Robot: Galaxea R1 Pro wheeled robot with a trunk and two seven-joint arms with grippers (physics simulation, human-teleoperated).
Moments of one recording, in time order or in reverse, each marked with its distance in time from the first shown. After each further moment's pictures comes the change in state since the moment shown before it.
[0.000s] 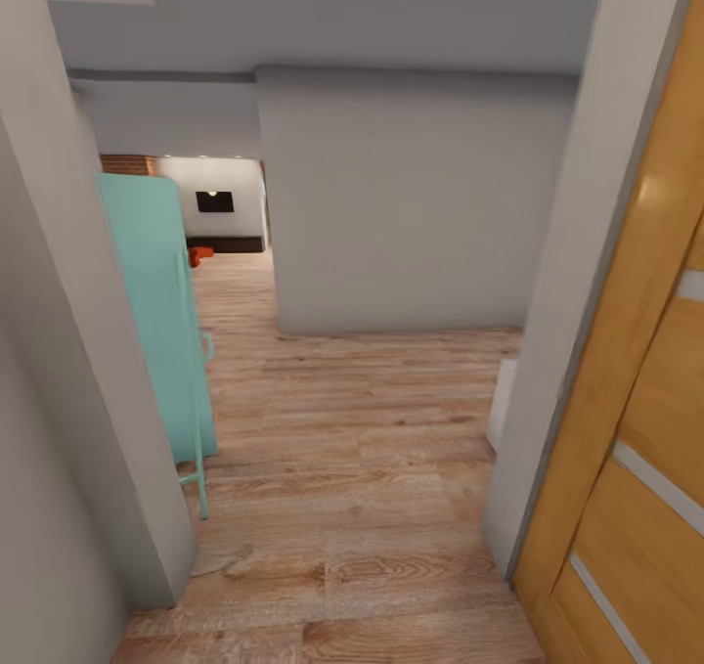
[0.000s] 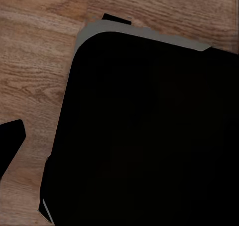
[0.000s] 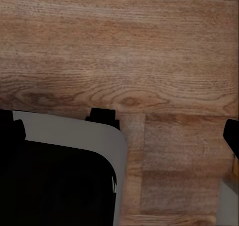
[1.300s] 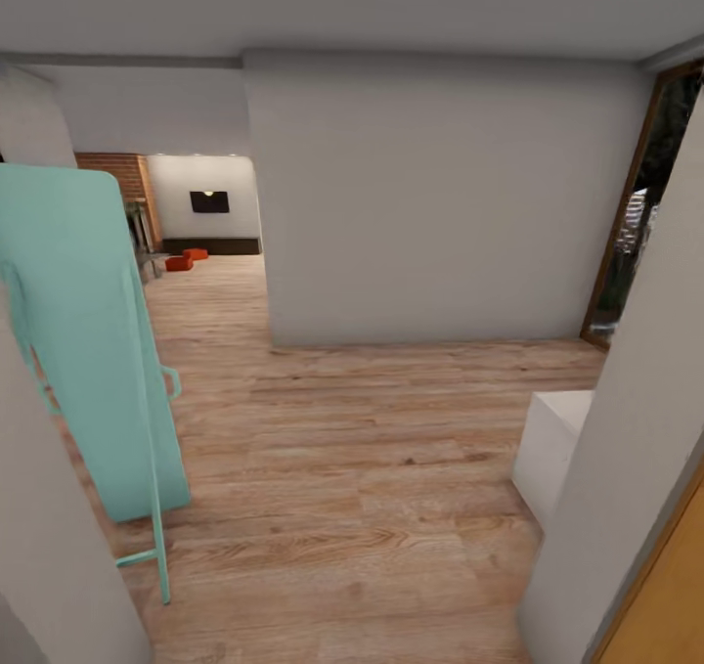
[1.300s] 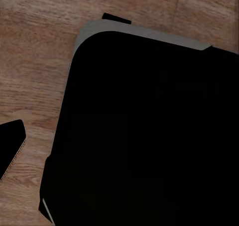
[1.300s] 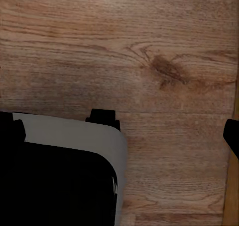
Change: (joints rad) left arm 0.000 0.000 -0.001 0.000 0.000 0.002 0.000; right arm 0.000 0.000 -0.006 0.000 -0.008 -0.001 -0.001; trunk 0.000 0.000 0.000
